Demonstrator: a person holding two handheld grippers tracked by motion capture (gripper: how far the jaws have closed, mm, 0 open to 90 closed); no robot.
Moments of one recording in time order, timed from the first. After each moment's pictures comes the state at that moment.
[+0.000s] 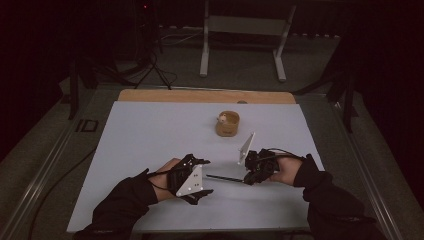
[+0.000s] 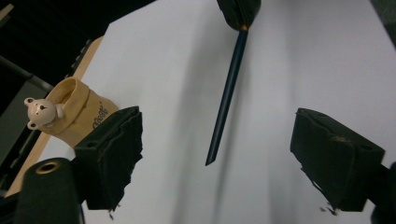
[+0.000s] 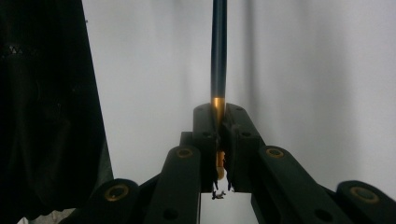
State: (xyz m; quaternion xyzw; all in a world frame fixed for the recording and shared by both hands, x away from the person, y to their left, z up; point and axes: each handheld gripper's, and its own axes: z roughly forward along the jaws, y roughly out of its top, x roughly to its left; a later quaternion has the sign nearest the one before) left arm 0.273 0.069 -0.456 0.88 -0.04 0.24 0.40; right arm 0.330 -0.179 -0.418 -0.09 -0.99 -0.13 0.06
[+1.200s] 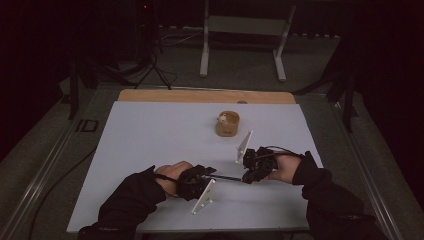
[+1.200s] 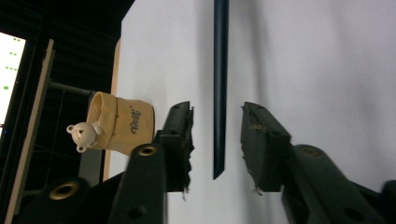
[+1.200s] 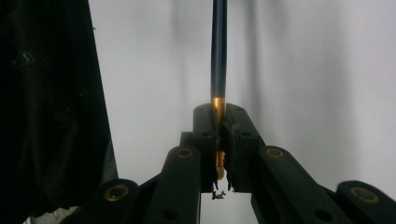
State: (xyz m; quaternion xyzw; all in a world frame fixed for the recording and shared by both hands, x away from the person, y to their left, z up) left arm 0.264 0.046 -0.475 0.87 -0.16 0.37 0.27; right arm 0.331 -0.172 -0.410 -0.08 -0.99 -0.13 0.06
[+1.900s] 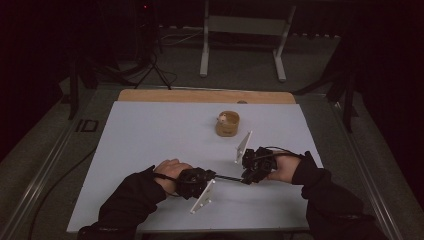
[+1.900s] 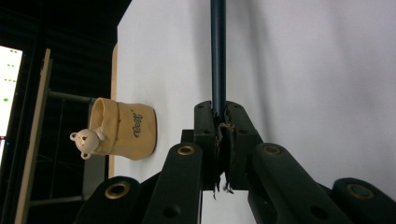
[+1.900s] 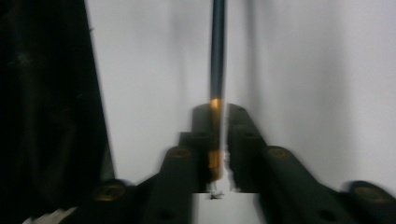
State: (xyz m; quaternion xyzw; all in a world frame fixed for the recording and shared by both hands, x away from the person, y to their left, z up) left arm 0.268 0.047 -0.470 0.87 -0.18 0.37 0.26; right arm 0.330 -0.170 -0.409 -0.08 -0.99 -0.13 0.05
